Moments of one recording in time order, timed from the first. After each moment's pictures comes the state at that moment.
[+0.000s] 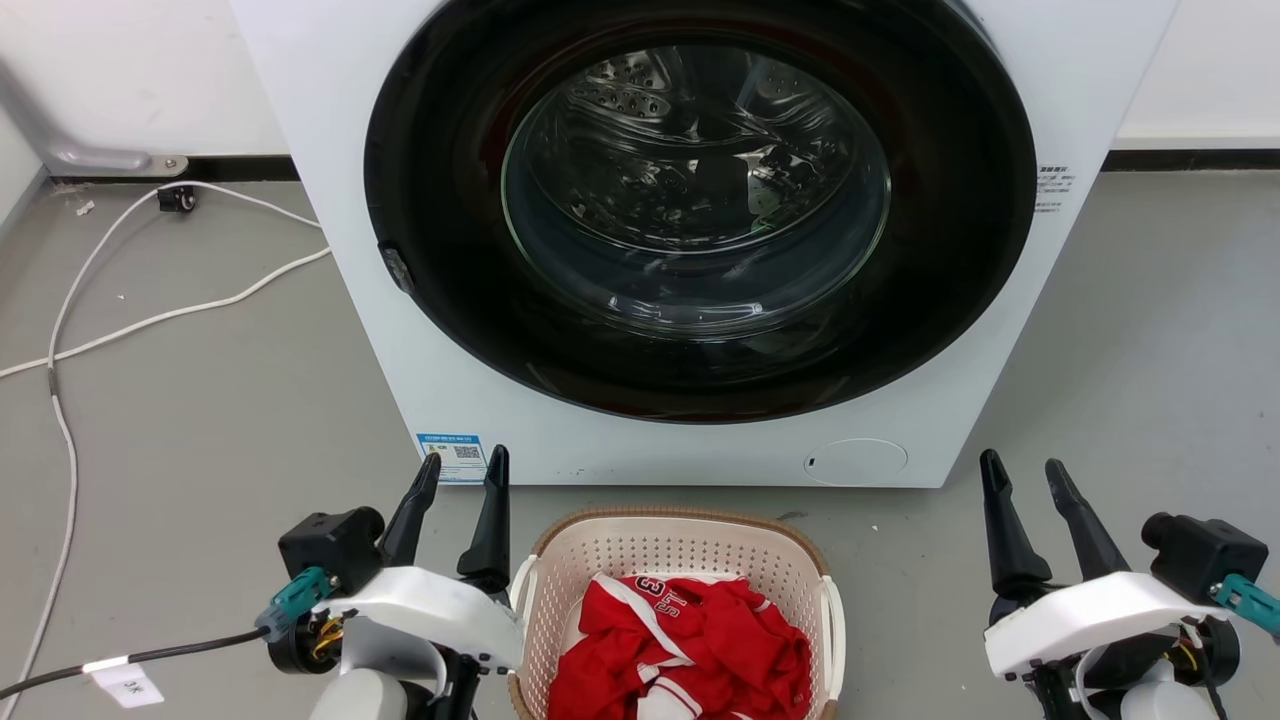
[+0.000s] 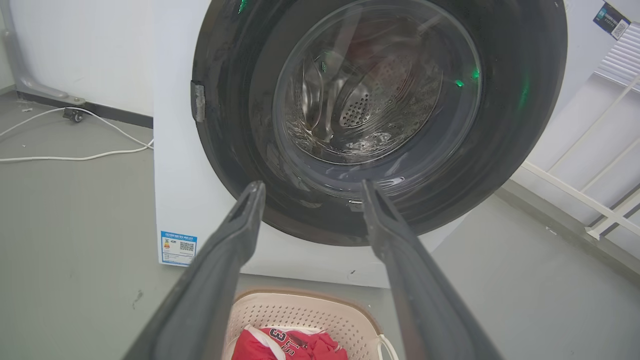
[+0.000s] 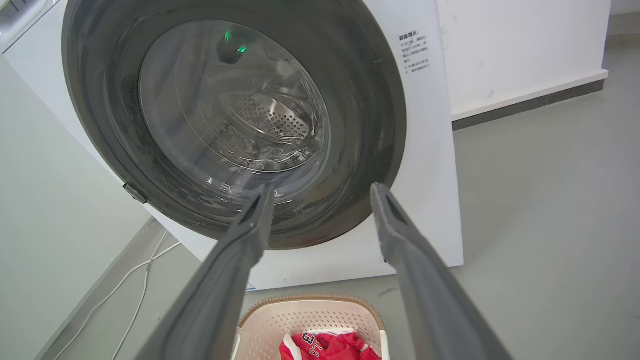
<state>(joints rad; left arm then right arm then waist) -0.14 0.07 -0.16 0.25 -0.45 -0.07 -0.15 -0.07 -0.05 0.00 0.20 0.42 0.13 -0.12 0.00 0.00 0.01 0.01</state>
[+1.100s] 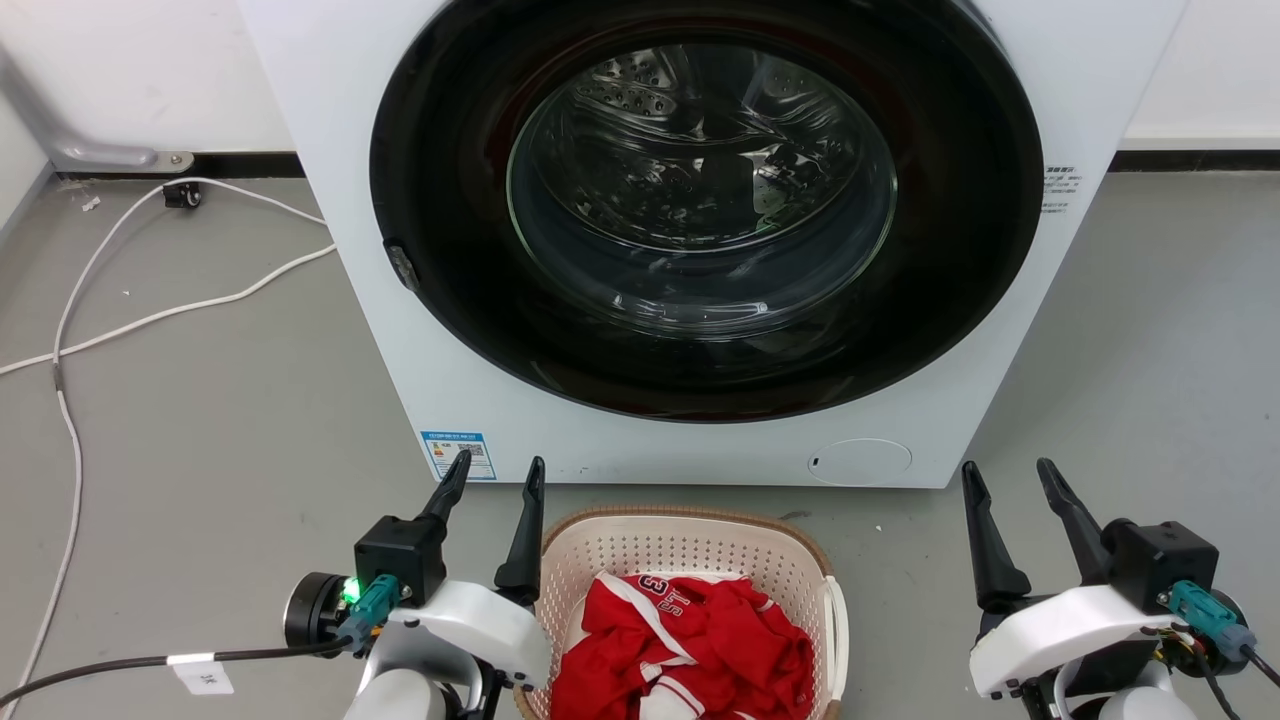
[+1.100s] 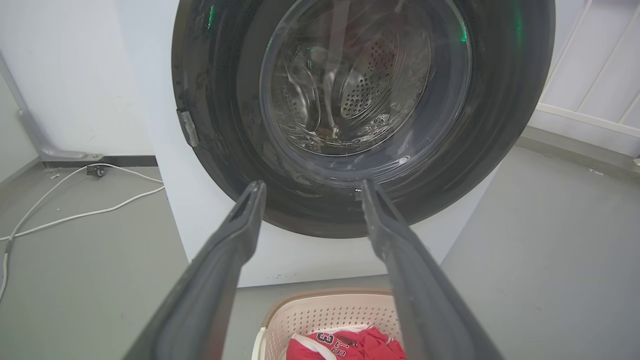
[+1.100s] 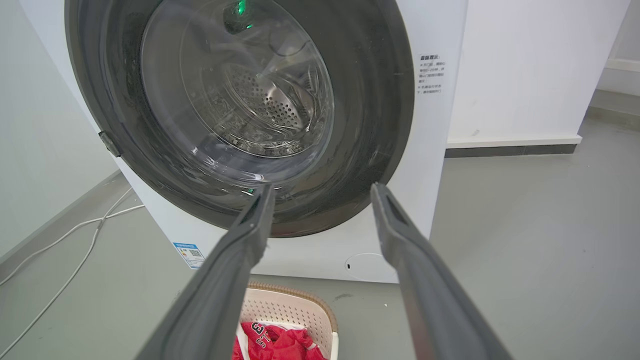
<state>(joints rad) -0.17 0.07 -0.21 0.32 -0.21 -0.05 -0.23 -0.06 -0.05 0.01 0.19 0.16 0.13 -0.15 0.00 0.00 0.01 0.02</state>
